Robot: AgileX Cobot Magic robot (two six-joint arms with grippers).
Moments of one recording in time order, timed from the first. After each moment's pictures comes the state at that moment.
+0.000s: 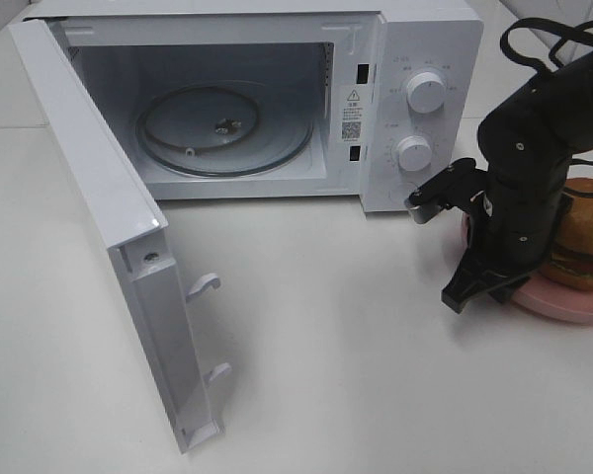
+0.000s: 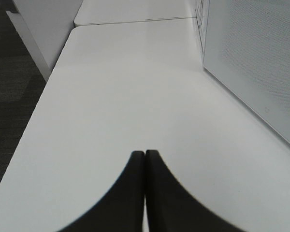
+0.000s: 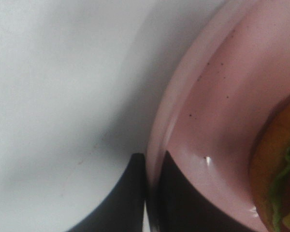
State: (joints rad) left arm 0.07 0.00 -0.50 0.04 1.05 0.08; right arm 0.39 1.94 -1.01 -0.44 0.64 0.03
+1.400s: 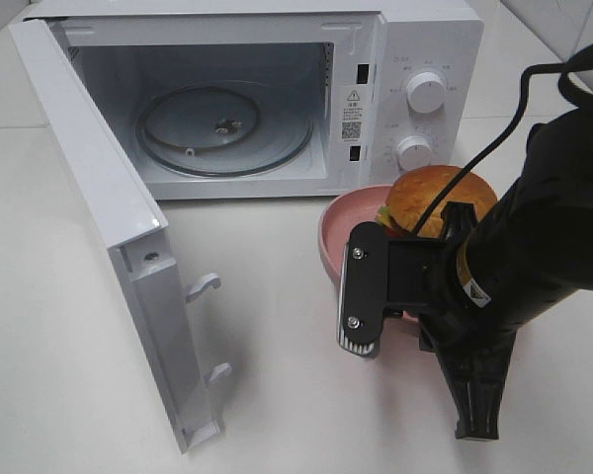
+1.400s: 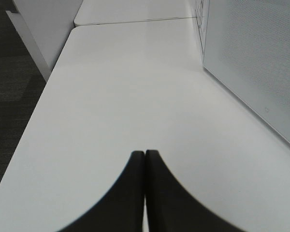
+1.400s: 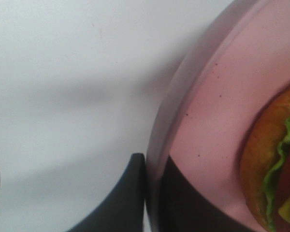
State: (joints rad) left arm 0.07 0.00 -0.50 0.04 1.05 0.08; right arm 0.83 1.54 -0.71 -0.46 0.53 -0.36
